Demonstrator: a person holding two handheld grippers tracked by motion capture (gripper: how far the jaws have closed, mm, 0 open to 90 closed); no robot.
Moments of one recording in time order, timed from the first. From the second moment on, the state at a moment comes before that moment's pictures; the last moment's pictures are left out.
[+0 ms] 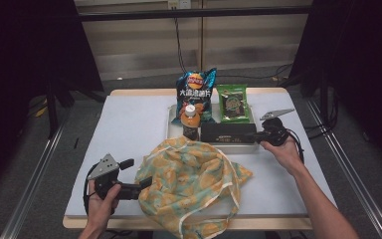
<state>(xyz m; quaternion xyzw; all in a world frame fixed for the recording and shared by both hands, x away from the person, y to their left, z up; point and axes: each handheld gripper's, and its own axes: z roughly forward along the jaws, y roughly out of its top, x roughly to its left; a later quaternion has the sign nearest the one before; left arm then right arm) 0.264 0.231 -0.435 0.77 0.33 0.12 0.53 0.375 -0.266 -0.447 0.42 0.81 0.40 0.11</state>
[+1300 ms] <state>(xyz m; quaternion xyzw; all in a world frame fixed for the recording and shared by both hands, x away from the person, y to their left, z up) 0.264 0.241 -0.432 0.76 0.35 0.14 0.53 0.291 -0.282 -0.413 0.42 0.75 0.48 0.16</state>
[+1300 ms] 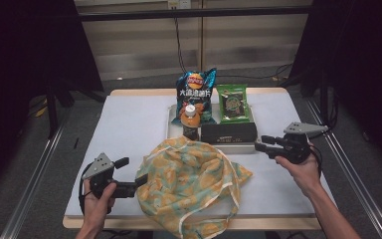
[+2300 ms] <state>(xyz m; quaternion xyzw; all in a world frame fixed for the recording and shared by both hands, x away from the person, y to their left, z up) 0.229 0.250 -0.439 0.76 0.37 0.14 0.52 0.159 -0.320 -0.433 0.51 0.69 0.46 0.22</state>
